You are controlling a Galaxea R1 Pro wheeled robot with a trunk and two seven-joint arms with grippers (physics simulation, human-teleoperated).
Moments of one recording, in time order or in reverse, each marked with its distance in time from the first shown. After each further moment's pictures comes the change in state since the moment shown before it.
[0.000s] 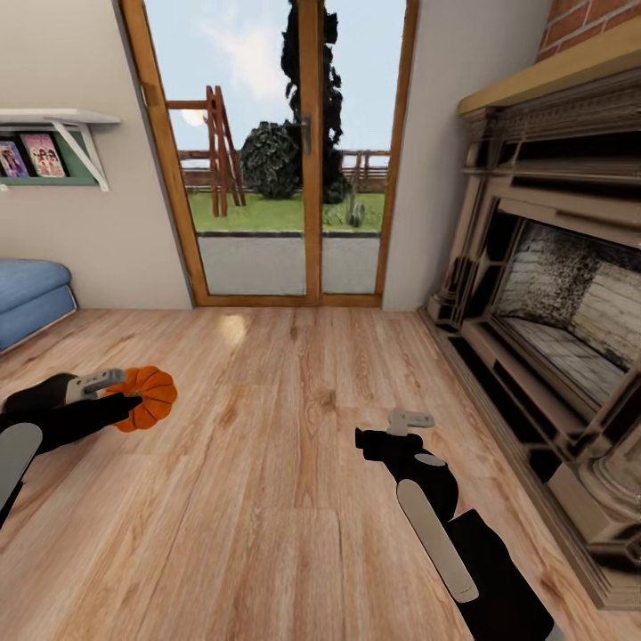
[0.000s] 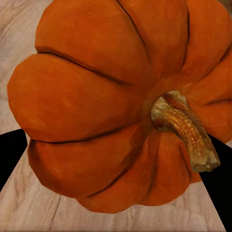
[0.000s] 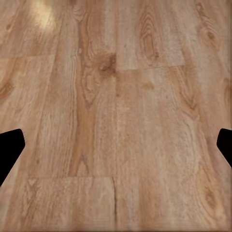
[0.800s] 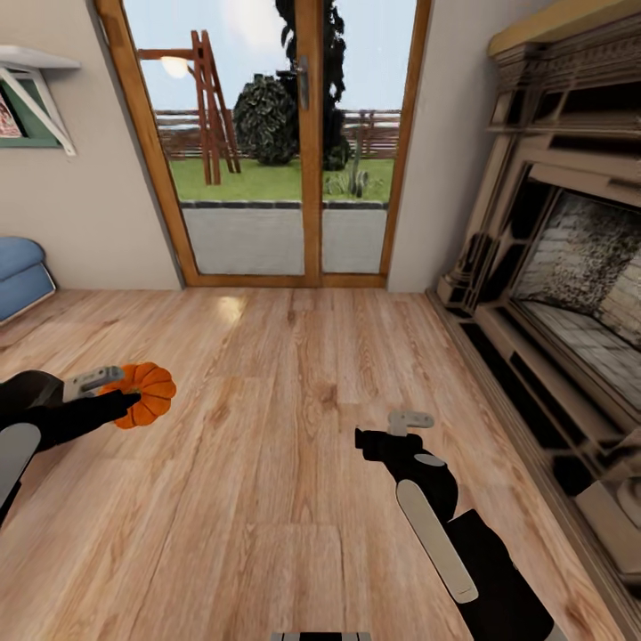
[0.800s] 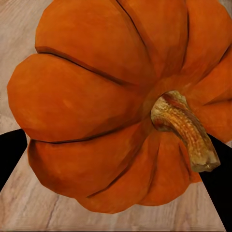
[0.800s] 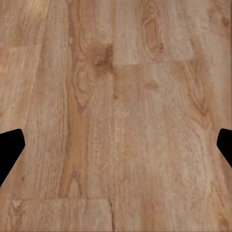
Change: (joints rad) left arm 0.001 0.001 0.006 -0.001 0.005 -0.027 -0.004; right arm 0.000 0.000 0.002 0.000 0.002 0.000 0.000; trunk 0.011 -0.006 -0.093
